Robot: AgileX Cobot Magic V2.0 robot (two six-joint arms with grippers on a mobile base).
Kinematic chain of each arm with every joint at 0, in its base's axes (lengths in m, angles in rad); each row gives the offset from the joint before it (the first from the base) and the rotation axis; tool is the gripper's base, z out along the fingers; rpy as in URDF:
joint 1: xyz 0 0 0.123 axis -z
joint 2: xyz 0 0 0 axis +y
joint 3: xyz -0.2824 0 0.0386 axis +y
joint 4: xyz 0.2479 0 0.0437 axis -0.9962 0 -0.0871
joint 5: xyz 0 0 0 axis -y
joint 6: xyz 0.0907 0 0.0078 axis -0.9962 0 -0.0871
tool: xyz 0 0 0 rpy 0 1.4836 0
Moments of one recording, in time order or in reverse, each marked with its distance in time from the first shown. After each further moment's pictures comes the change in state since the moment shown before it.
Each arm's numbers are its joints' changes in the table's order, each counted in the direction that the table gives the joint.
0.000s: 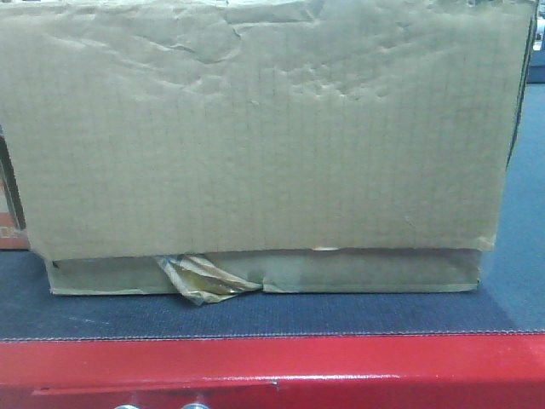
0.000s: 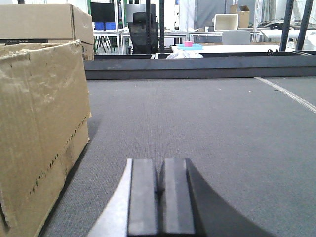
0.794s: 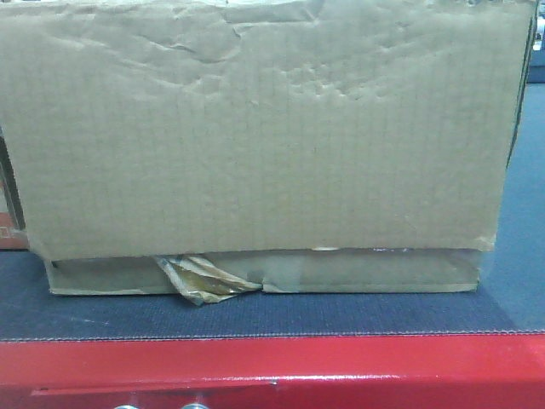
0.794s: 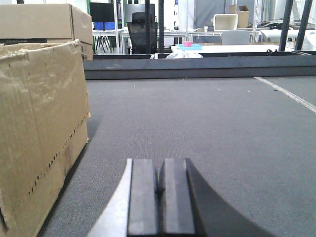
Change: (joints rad) left arm 0.000 0.000 0.002 0.004 0.071 0.000; right arm 0.003 0.000 0.000 0.000 0.000 0.000
